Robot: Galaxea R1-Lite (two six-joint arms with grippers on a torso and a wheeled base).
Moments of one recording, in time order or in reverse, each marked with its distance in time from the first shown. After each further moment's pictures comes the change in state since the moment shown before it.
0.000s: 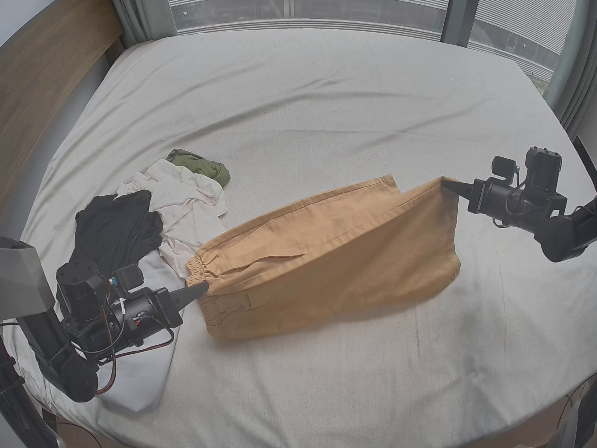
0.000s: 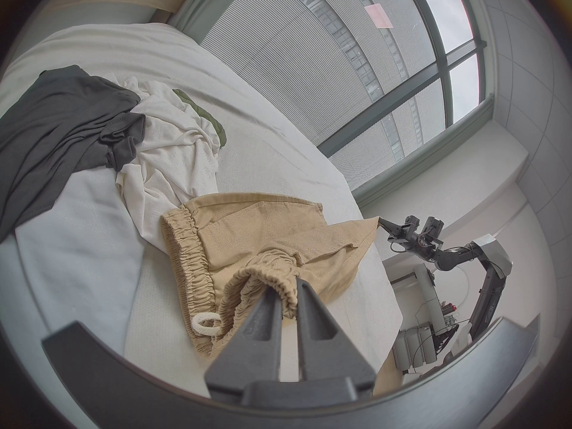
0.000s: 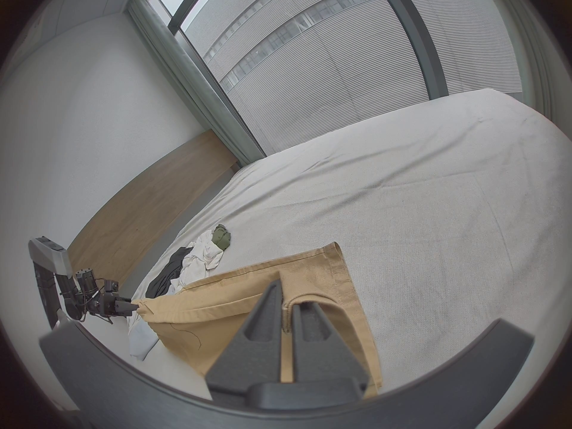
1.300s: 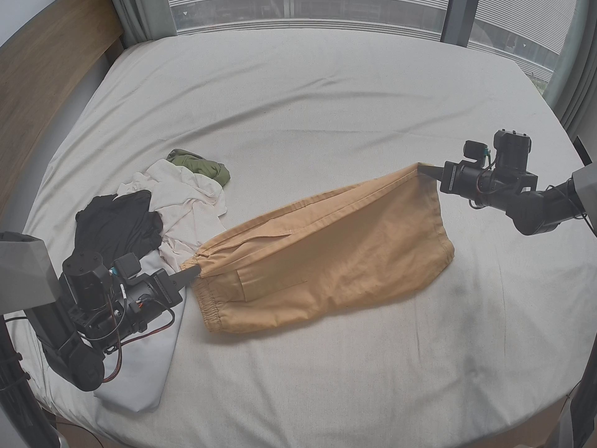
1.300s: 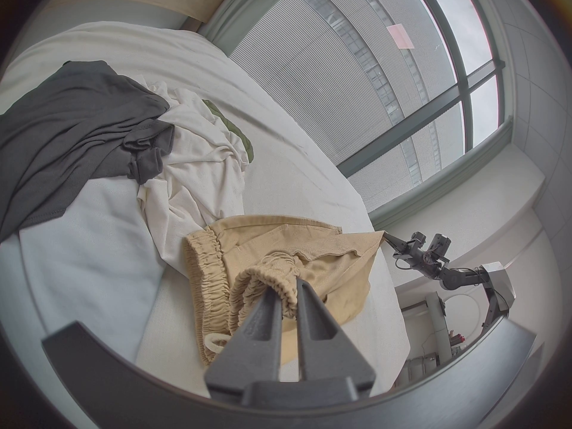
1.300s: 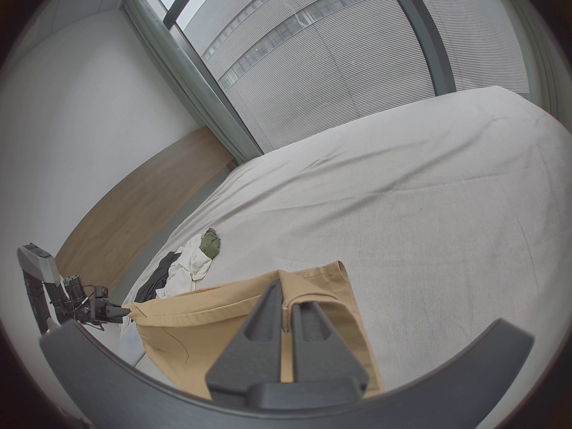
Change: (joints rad) left arm 0.028 0.061 -0.089 0.003 0.125 -0.095; right arm 0.056 0.180 -0.335 0.166 -0.063 -0.002
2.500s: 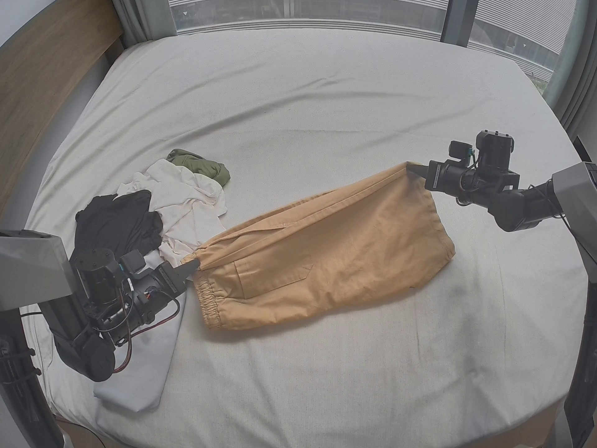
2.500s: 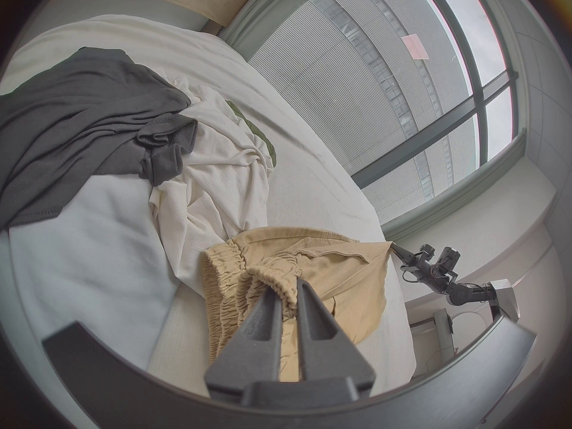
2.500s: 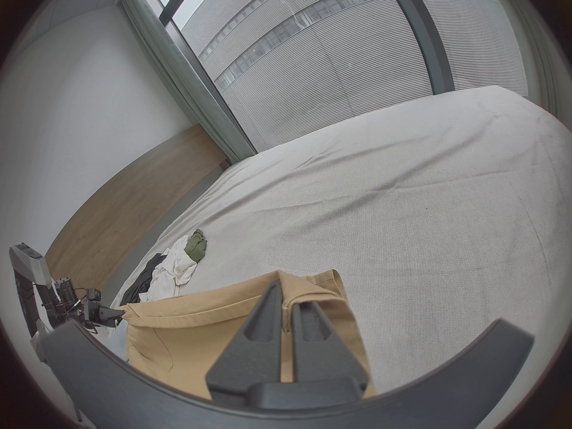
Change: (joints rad) left arm 0.019 0.083 -0.083 0.000 0.051 -0.046; right arm 0.017 0.116 -0.148 0.014 -0.050 0.000
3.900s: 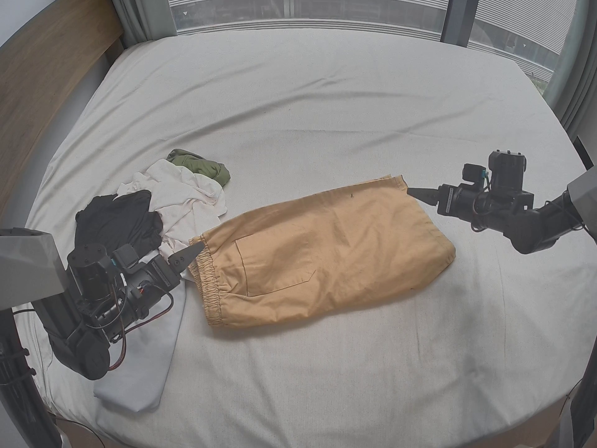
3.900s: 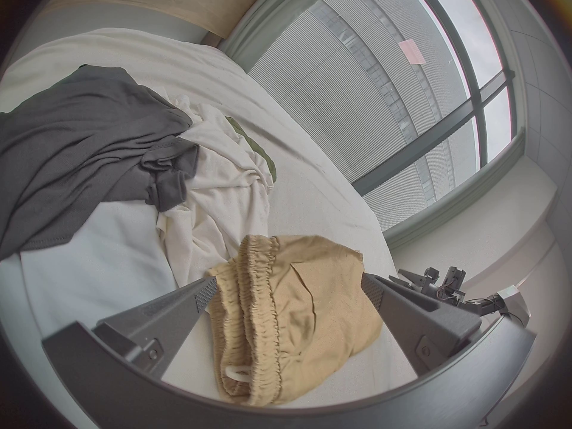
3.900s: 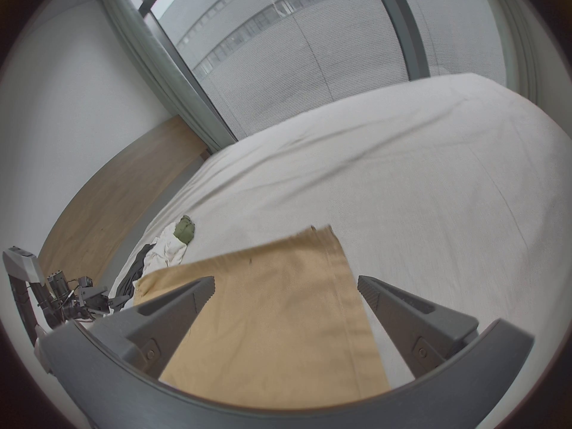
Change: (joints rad) left arm -0.008 -0.045 0.017 -0.001 0.013 0.007; right arm -0.004 -0.160 0.367 -0.052 -0.082 0.035
